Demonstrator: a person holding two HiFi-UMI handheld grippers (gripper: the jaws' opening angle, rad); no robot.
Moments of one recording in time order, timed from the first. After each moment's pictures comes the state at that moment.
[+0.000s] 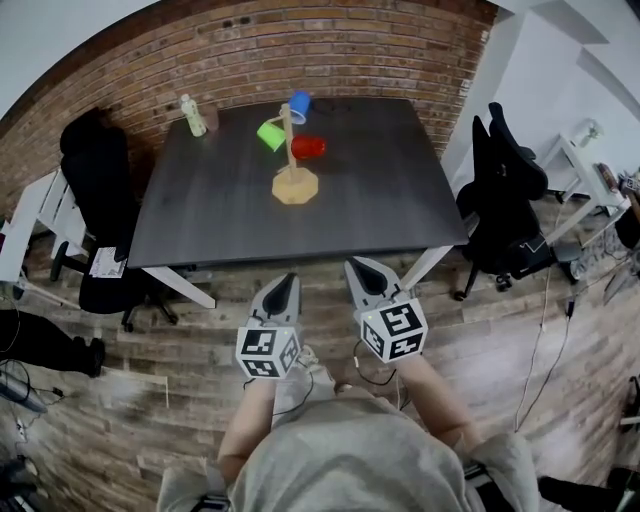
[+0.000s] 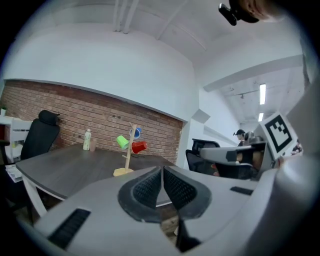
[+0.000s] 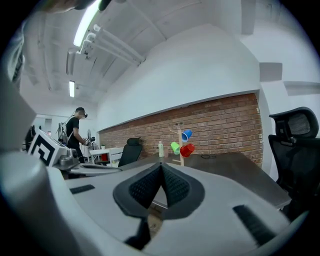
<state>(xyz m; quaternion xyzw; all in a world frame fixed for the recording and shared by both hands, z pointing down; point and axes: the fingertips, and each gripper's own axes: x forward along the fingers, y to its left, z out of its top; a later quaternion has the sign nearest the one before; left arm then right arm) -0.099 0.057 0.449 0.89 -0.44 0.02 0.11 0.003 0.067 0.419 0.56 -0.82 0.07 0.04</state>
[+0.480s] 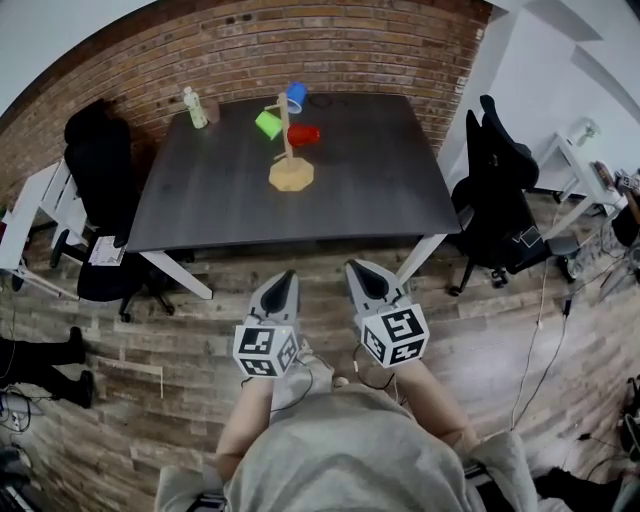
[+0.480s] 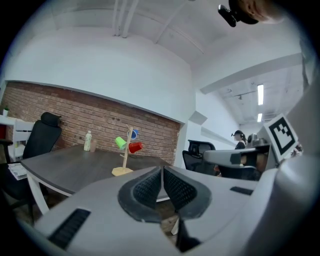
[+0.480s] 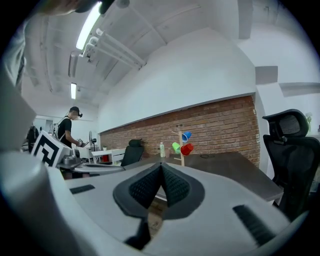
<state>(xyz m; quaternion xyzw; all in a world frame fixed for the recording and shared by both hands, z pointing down) -0.095 0.110 0.446 0.89 -0.44 0.01 0.10 0.008 0.129 0.419 0.56 -0.82 0.06 0.03</state>
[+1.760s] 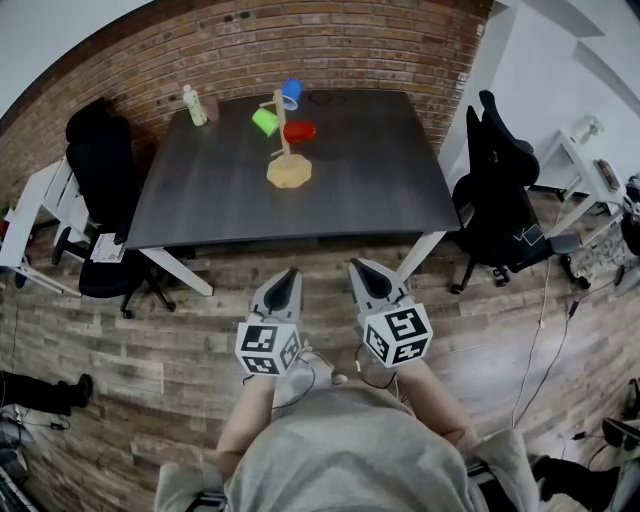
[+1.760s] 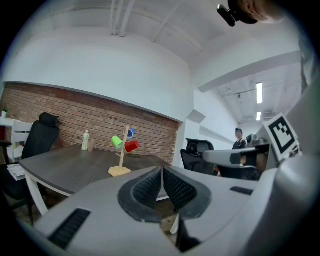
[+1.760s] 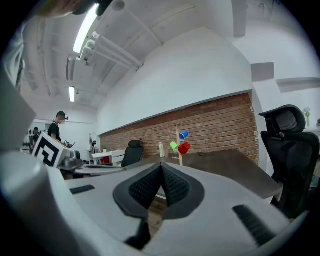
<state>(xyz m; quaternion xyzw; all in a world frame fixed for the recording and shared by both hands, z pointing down) -0.071 0.117 0.448 0.90 -0.43 0.01 0.10 0.029 0.137 0.422 0.56 -0.82 0.07 0.02</state>
